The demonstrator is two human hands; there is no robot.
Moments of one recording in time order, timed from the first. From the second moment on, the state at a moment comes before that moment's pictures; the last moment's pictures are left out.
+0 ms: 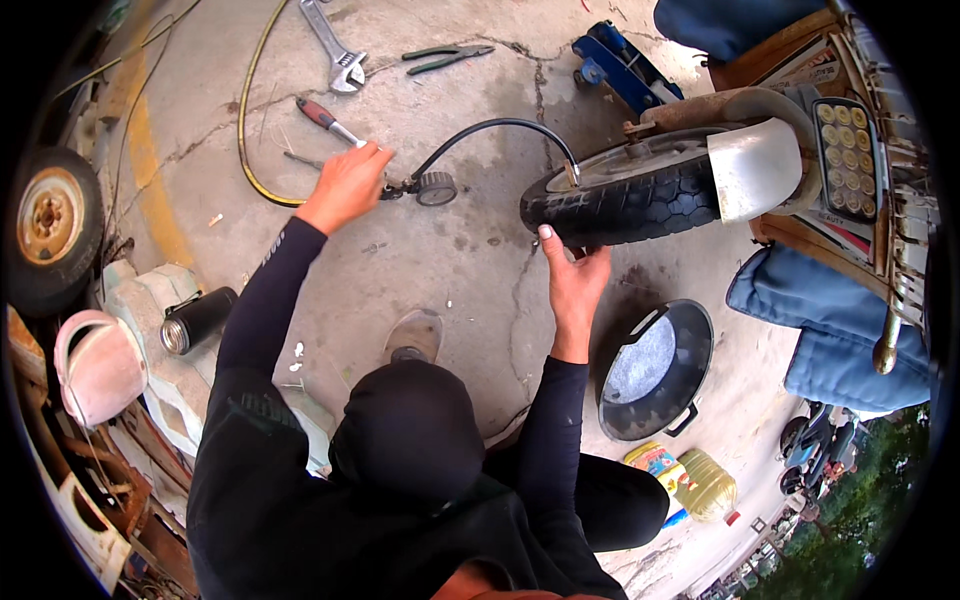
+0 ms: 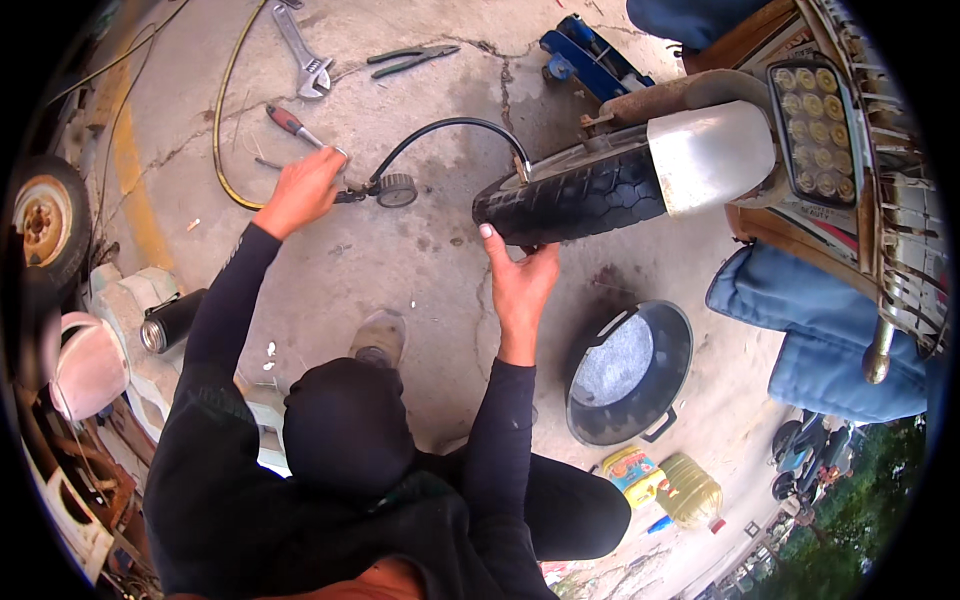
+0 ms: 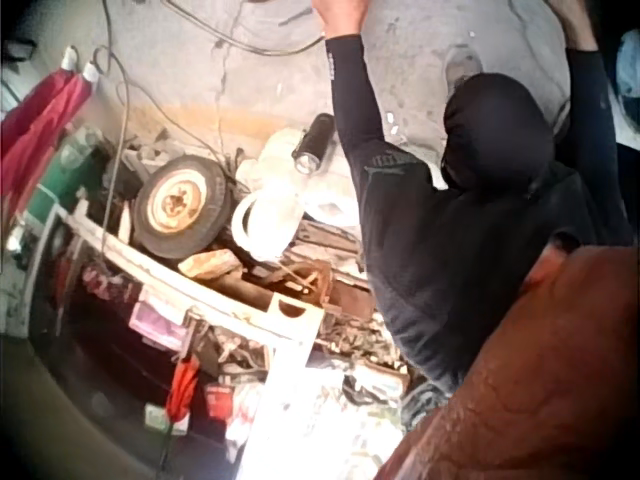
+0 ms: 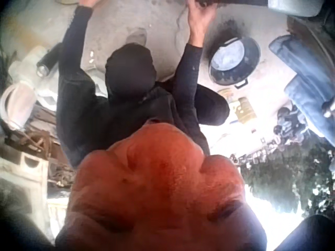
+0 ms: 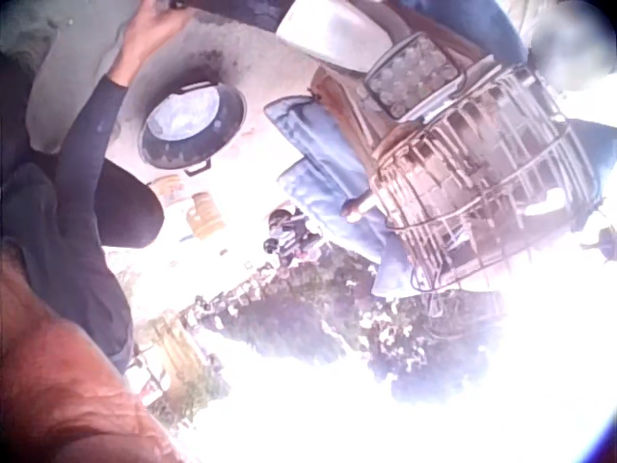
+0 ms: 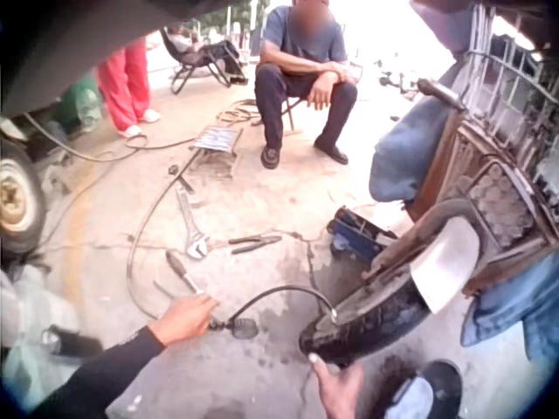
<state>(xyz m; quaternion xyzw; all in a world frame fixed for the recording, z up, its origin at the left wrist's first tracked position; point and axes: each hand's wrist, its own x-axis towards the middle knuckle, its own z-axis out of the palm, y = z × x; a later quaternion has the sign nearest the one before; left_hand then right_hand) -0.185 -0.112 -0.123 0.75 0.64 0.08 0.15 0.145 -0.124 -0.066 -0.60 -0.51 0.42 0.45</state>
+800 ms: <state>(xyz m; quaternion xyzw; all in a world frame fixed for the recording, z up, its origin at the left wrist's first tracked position) -0.045 0.143 -0.032 0.84 0.32 -0.27 0.34 0.164 -0.110 -0.025 -0.60 -0.51 0.40 0.46</state>
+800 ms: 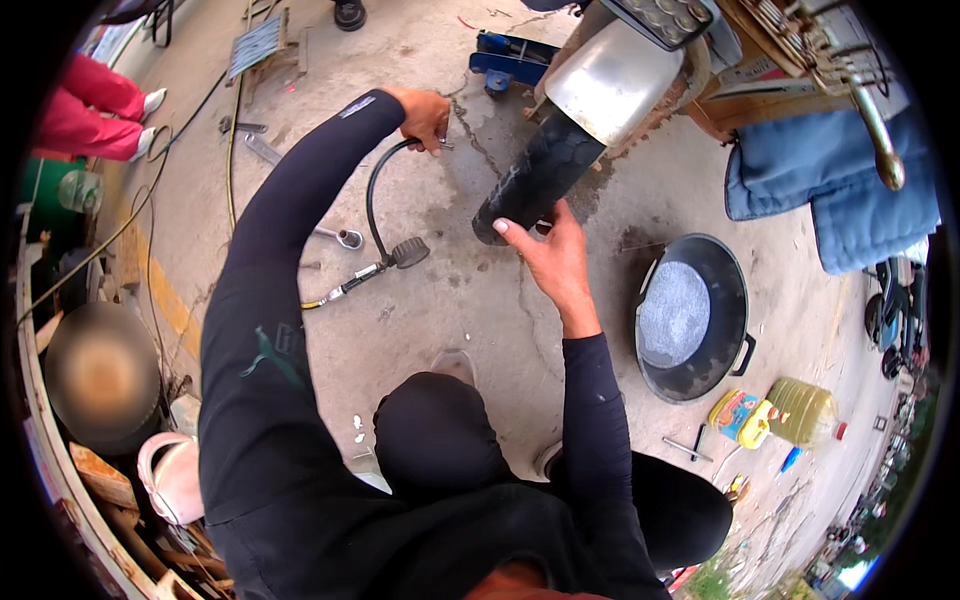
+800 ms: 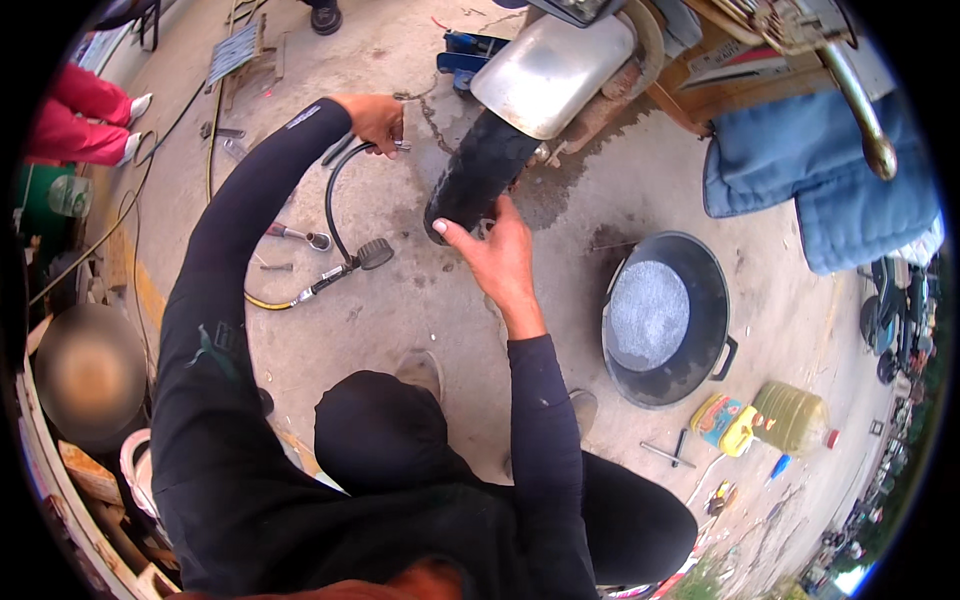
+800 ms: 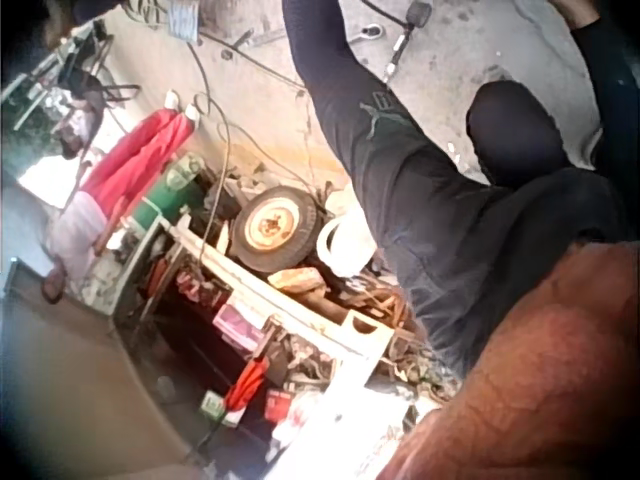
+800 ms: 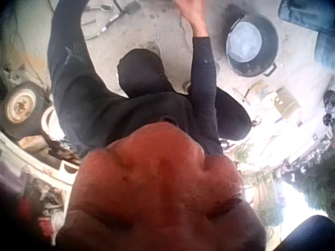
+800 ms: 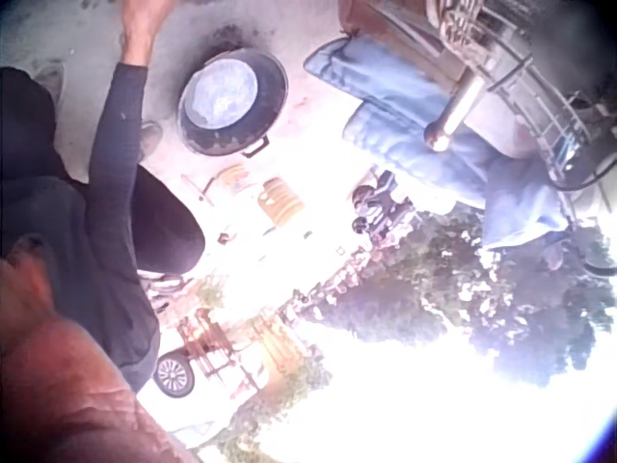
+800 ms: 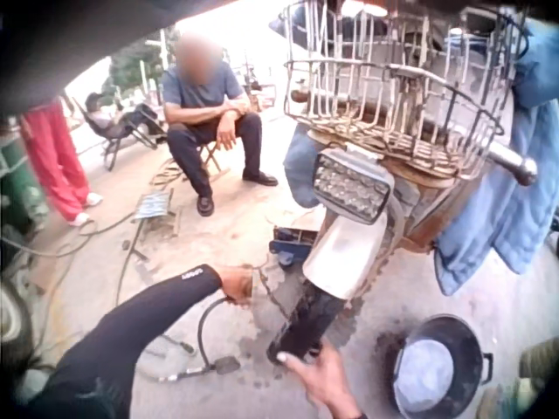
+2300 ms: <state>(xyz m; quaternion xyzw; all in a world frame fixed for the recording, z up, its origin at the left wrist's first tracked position) 0.013 -0.060 0.032 0.75 0.48 0.38 0.23 0.186 -0.061 0.028 -0.60 -0.44 0.36 0.57</state>
